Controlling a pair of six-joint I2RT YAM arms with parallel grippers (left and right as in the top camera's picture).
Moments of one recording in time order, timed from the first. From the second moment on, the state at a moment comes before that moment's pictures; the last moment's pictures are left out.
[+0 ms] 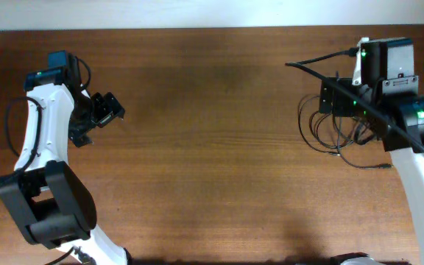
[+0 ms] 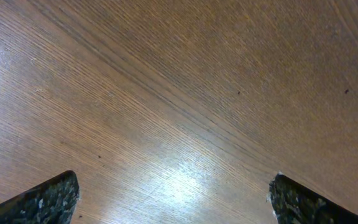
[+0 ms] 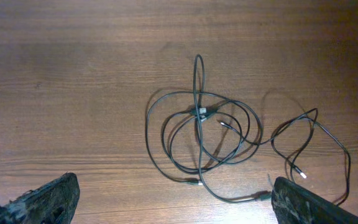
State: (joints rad) left arm 0.24 1.88 1.59 -1.21 0.10 -0.45; right arm 0.15 1.41 1.65 -1.15 0.22 0.13
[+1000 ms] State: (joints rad) left arm 0.24 1.88 1.59 -1.21 0.10 -0.45; right arm 0.15 0.02 0.30 0.27 0.13 0.14
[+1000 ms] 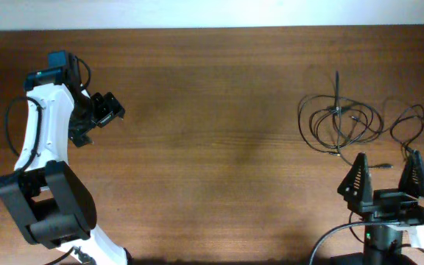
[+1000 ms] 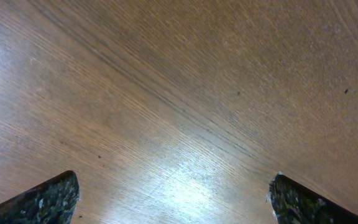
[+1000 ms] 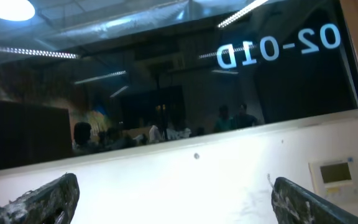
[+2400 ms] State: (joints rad) left arm 0.24 1.88 1.59 -1.21 0.10 -0.45; right arm 0.13 0.01 0.01 -0.07 0.09 0.07
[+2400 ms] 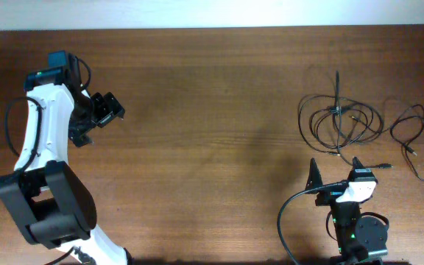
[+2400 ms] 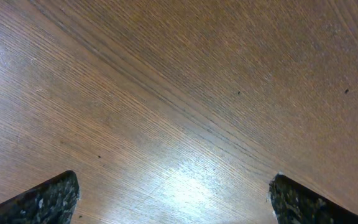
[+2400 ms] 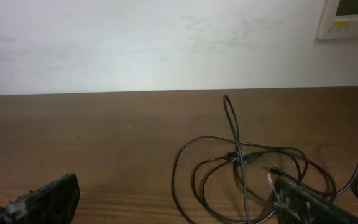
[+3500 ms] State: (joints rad) left arm 0.24 1.48 1.59 -1.21 0.10 -0.45; right arm 0.13 0.01 0.01 -0.07 0.09 0.06
